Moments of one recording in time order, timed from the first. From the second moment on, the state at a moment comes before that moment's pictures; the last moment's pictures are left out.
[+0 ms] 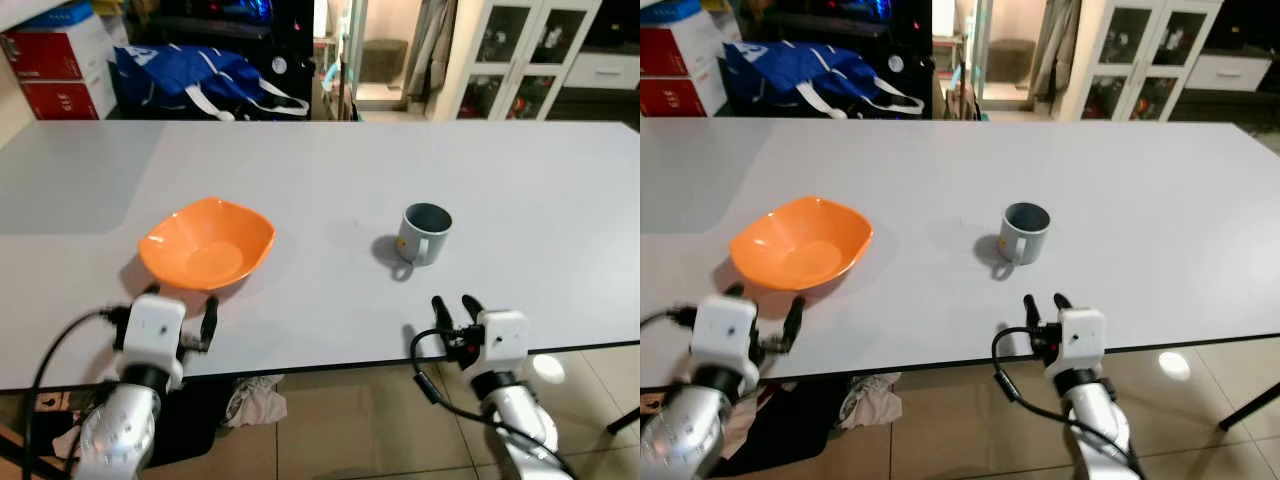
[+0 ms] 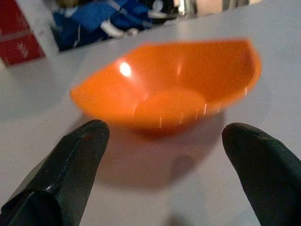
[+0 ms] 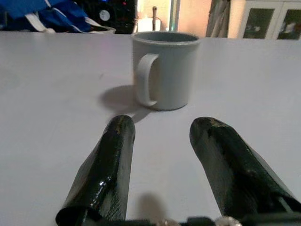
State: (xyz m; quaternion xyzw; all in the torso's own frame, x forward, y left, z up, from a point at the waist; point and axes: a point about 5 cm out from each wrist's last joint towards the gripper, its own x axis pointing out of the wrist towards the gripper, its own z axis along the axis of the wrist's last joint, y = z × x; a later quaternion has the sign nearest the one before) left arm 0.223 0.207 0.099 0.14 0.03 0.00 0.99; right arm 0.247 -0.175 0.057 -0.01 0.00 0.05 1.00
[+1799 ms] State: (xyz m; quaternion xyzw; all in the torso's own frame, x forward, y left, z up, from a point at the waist) left arm 0.250 0.173 0.110 0.05 0.01 0.01 1.00; right arm 0.243 -0.185 0.024 -0.04 0.02 0.08 1.00
